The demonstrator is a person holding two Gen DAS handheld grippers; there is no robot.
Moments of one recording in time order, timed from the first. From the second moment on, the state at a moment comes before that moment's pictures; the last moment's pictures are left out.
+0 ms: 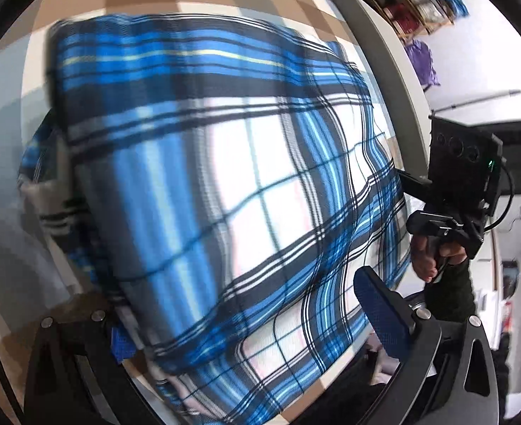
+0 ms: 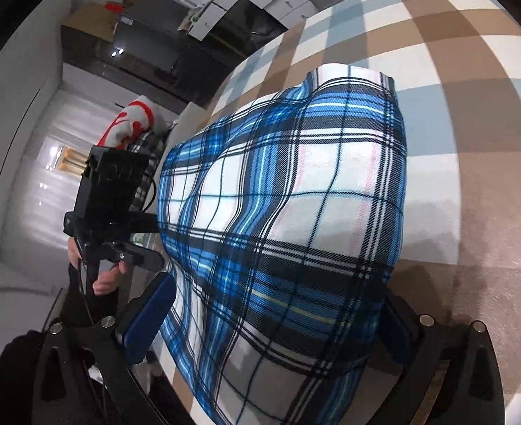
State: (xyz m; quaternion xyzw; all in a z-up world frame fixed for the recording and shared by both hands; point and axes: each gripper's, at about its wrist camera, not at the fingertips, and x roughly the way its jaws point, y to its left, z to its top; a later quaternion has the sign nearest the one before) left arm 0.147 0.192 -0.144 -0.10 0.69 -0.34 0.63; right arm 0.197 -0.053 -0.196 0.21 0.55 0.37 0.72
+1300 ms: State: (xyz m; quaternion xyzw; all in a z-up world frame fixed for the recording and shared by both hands) left arm 0.117 0.267 -0.143 -0.23 0.63 -0.38 0.64; right arm 0.172 -0.052 -0.171 0.22 0.50 0.39 0.74
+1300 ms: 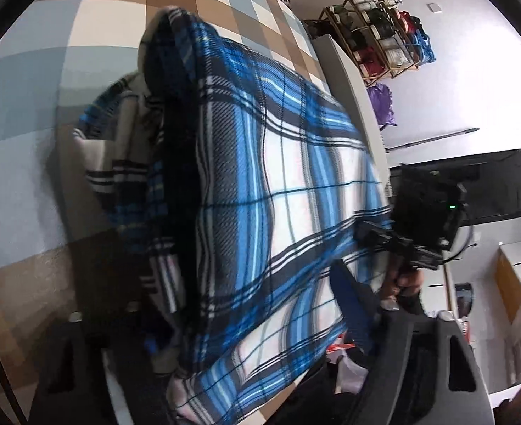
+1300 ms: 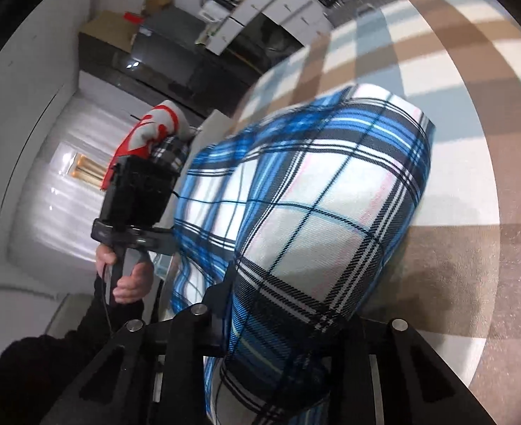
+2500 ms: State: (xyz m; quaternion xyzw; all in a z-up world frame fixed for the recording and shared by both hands) left arm 0.165 0.125 -0.067 -0.20 0.56 -0.46 0.66; right arm 0.177 -0.156 -0.026 0.15 0.41 0.33 0.83
